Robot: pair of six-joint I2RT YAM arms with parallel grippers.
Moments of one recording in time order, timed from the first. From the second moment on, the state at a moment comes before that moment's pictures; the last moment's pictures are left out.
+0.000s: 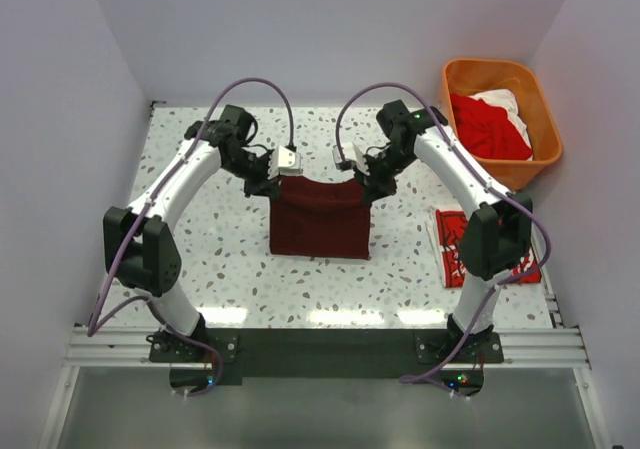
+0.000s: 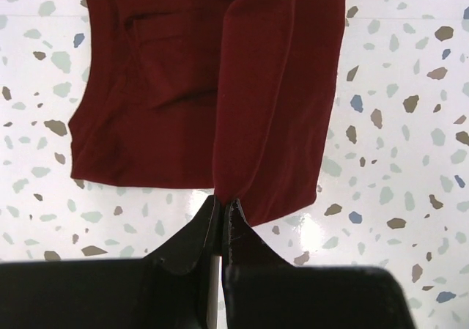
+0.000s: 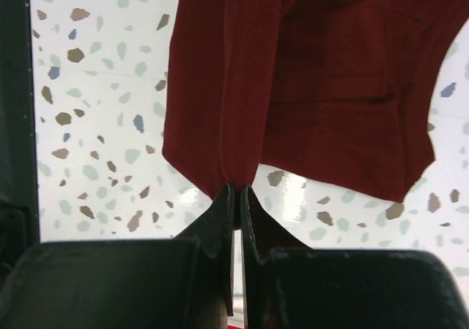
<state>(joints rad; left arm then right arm) -0.30 1.67 1.49 -1.07 0.70 1.12 0.41 1.83 1.73 -1.33 -0.64 -1.18</state>
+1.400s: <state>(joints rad) -0.23 2.35 1.91 -0.80 0.69 0.95 0.29 2.39 2.06 -1.08 -0.52 -1.17</state>
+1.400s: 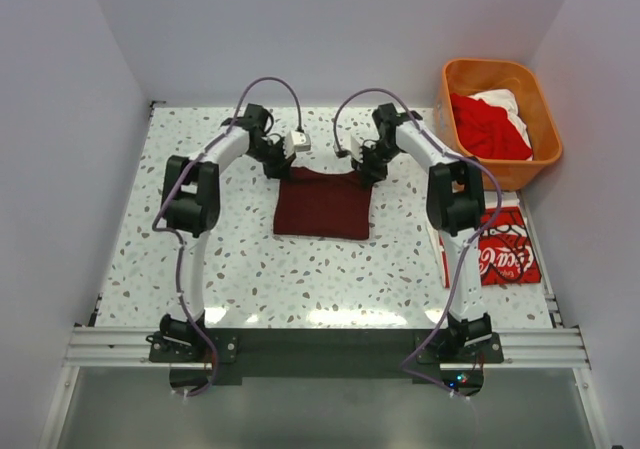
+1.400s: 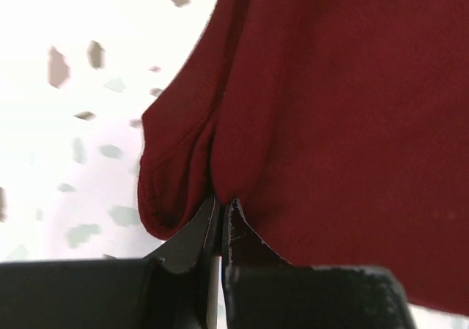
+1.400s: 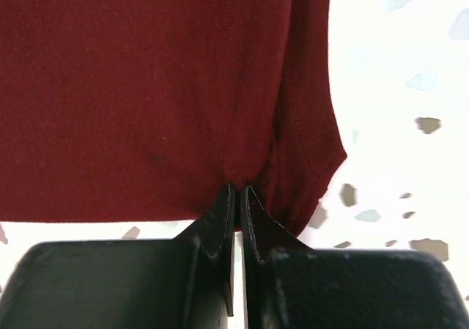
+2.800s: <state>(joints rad) -0.47 1.98 1.32 -0.40 0.95 0.97 0.38 2.06 1.49 -1.09 -0.58 -1.13</state>
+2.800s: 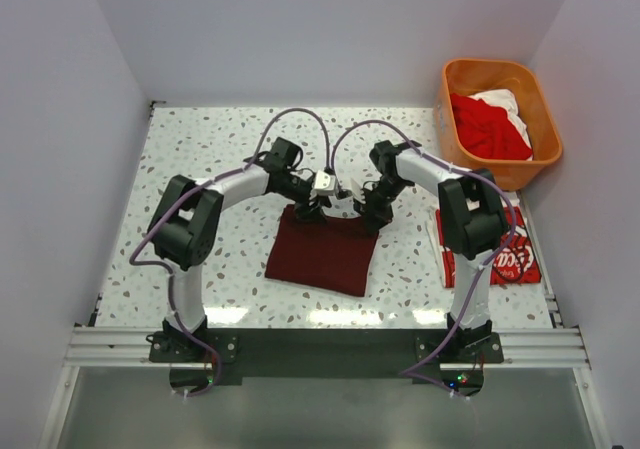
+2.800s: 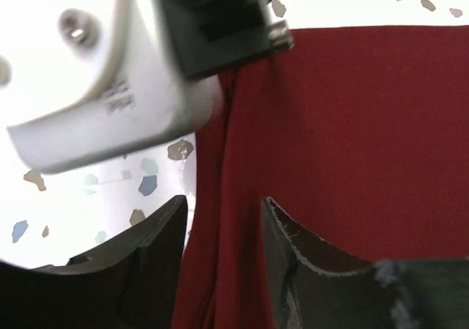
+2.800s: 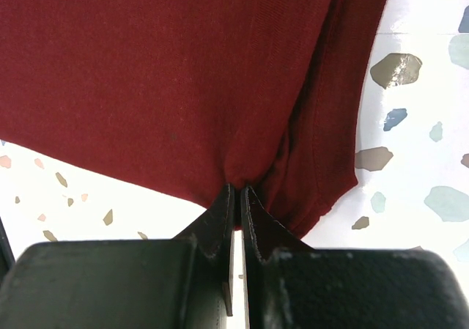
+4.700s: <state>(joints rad) -0.64 1.56 0.71 0.19 0.61 1.19 0.42 2.56 2.03 -1.37 -1.02 -0.70</state>
